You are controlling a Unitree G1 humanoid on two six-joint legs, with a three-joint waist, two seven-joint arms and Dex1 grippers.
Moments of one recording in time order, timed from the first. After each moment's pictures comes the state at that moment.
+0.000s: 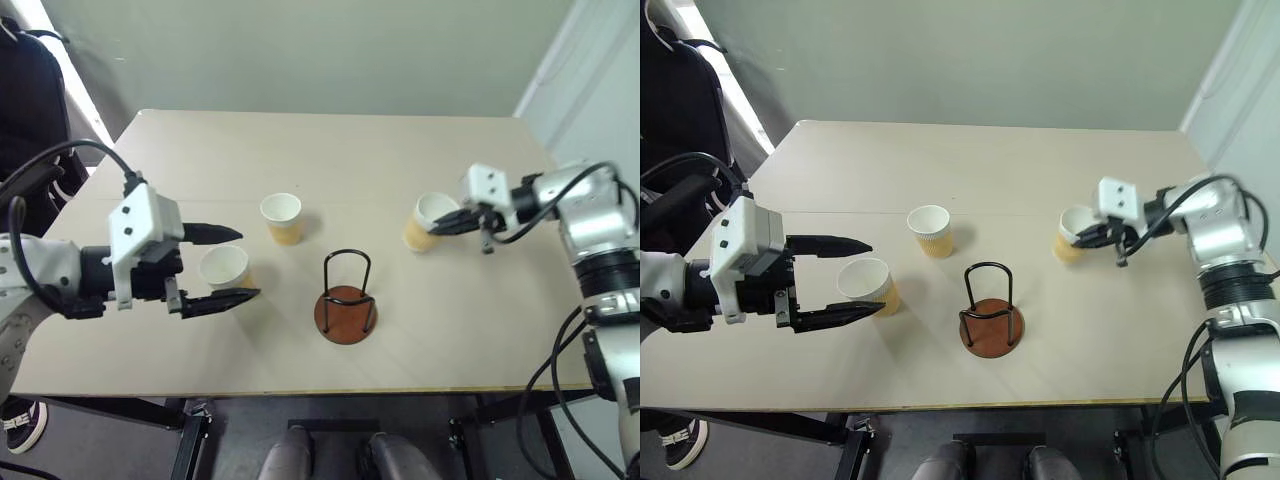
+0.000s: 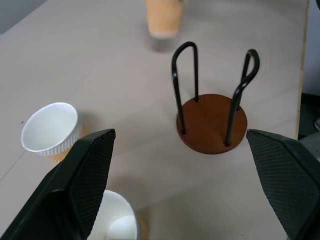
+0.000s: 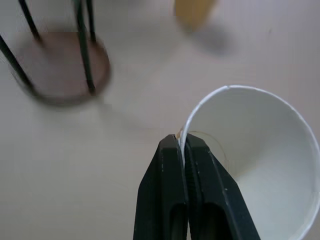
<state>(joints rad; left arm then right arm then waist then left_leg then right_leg) -0.22 1.13 0.40 -0.50 -0.72 0.71 -1.06 -1.06 -0.77 0.14 0.47 0.16 0.14 1.53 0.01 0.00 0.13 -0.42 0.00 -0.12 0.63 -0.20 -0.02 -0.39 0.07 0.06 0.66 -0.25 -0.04</state>
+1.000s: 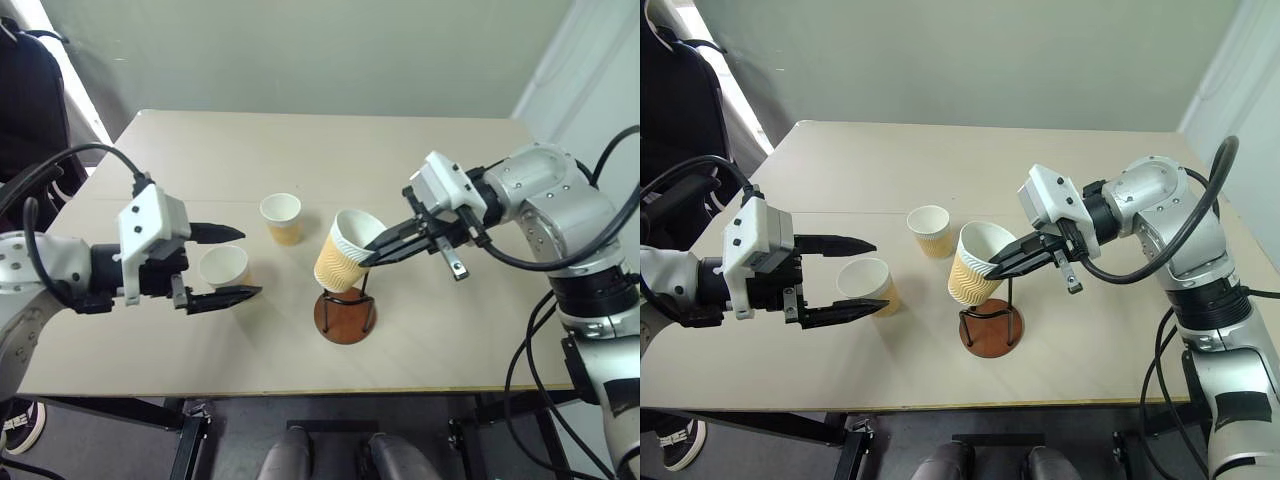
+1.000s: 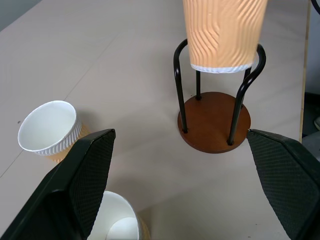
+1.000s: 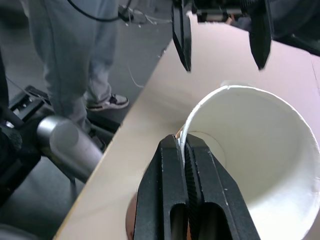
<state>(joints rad) -0.24 1.12 0.35 -0.47 -0.71 0.68 -1.06 -0.99 -0.68 0.26 -0.10 0.42 0.50 1.53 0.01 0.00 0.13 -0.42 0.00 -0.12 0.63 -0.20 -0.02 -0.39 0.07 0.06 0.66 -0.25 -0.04</state>
